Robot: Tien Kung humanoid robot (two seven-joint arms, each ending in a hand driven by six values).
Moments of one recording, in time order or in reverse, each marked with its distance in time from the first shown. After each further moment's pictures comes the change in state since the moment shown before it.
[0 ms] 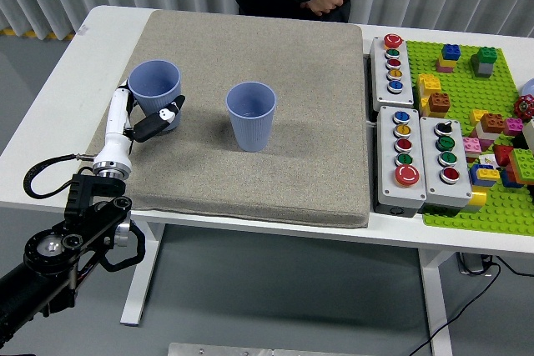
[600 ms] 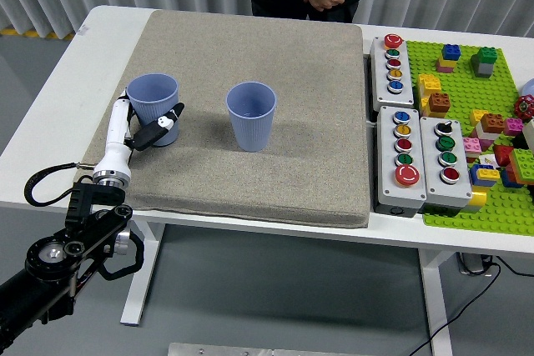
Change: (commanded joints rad) left arm 0.017 -0.004 0.015 0.016 0.009 0.016 -0.004; right arm -0.006 0.003 0.005 0.000 -0.013 0.003 -0.002
